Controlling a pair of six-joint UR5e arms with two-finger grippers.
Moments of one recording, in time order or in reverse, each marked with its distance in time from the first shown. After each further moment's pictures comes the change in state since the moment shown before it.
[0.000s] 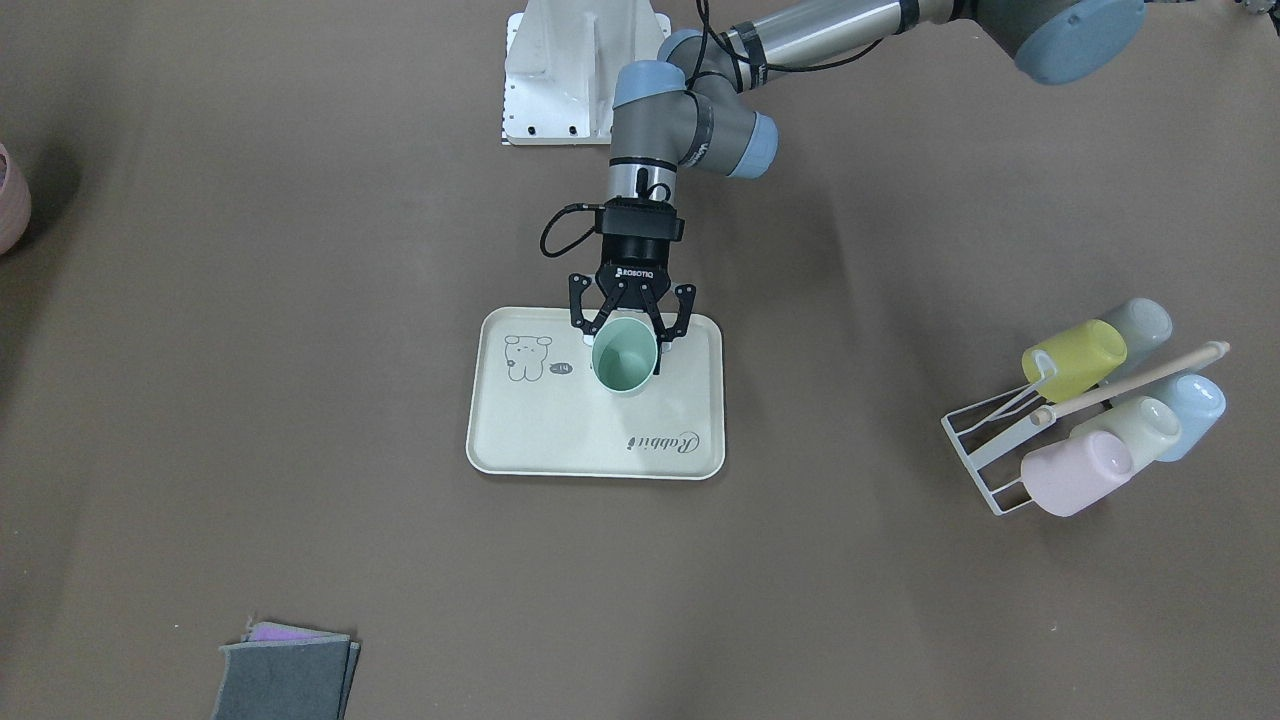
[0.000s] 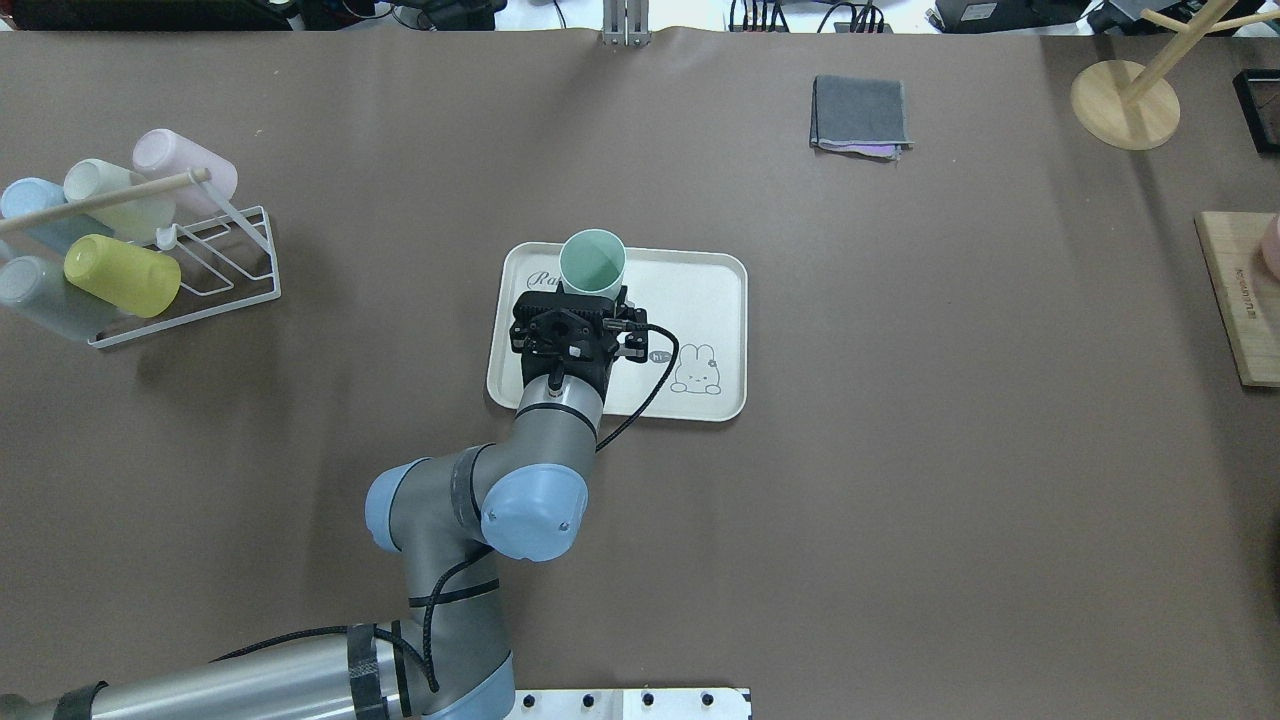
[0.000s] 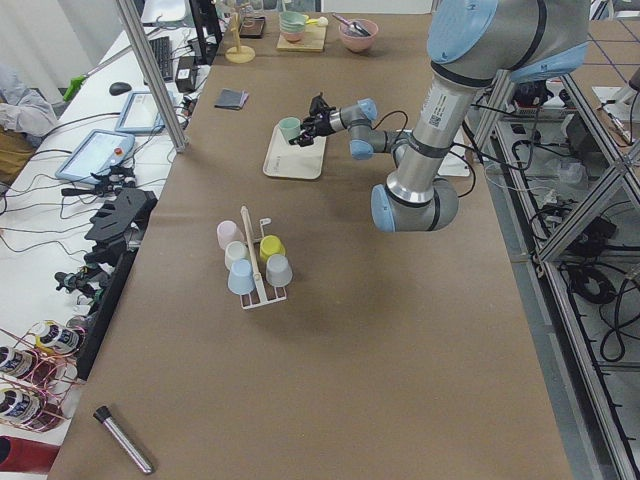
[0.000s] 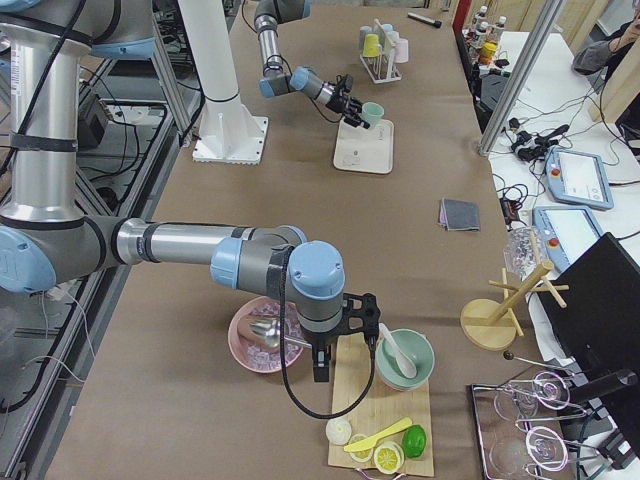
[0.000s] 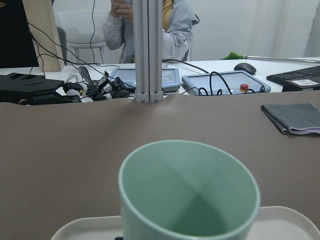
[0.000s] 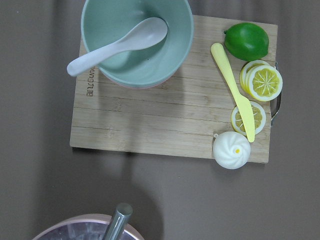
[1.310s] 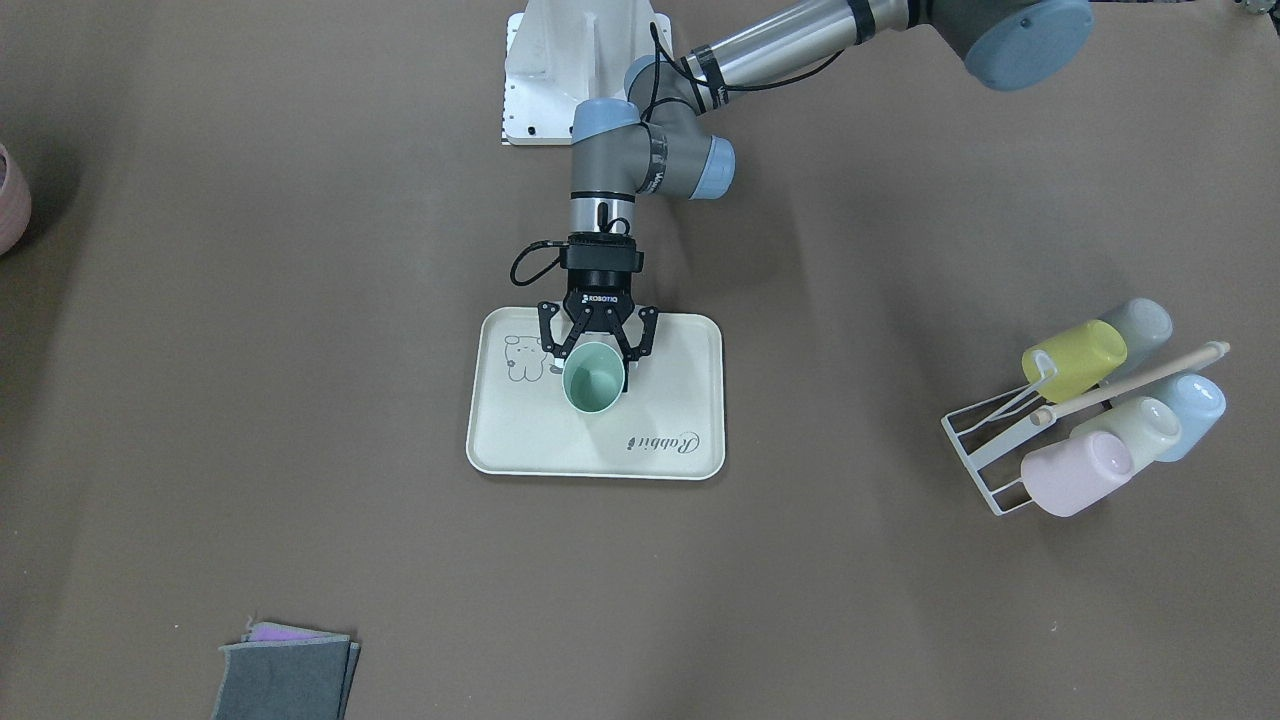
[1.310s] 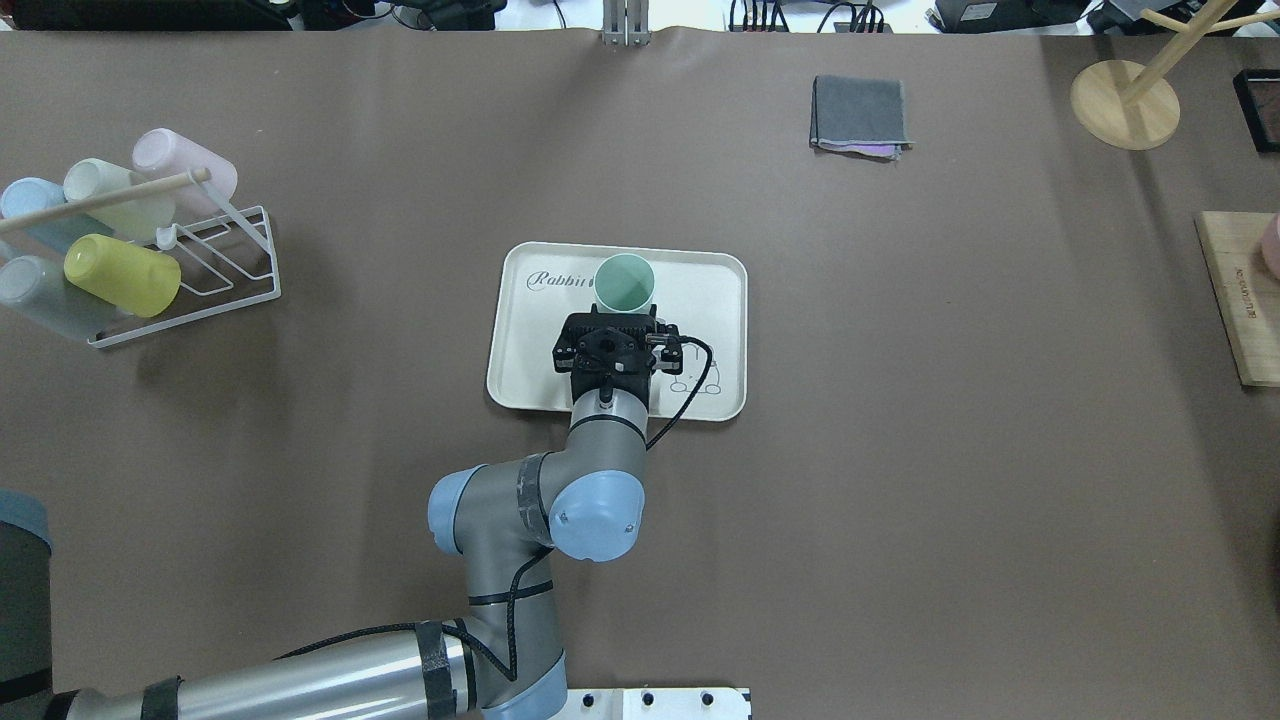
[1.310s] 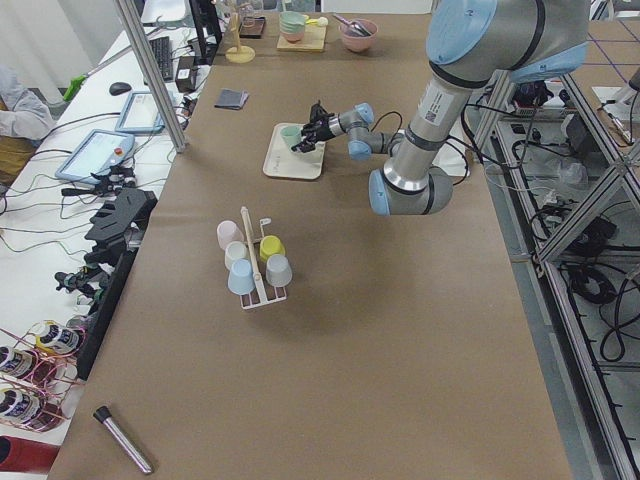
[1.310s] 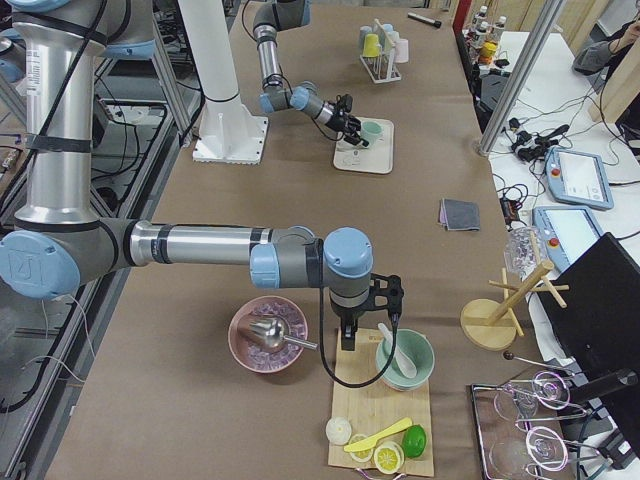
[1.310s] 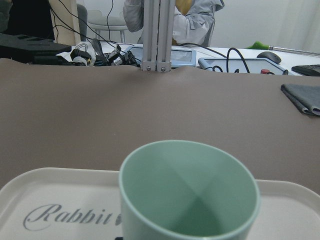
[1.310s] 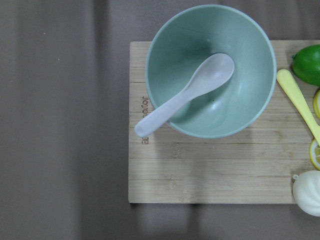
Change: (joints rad) left arm 0.023 -0.110 0.180 -0.005 0.003 -0.091; right arm -0.194 0.037 -0.056 0.246 0.075 0.392
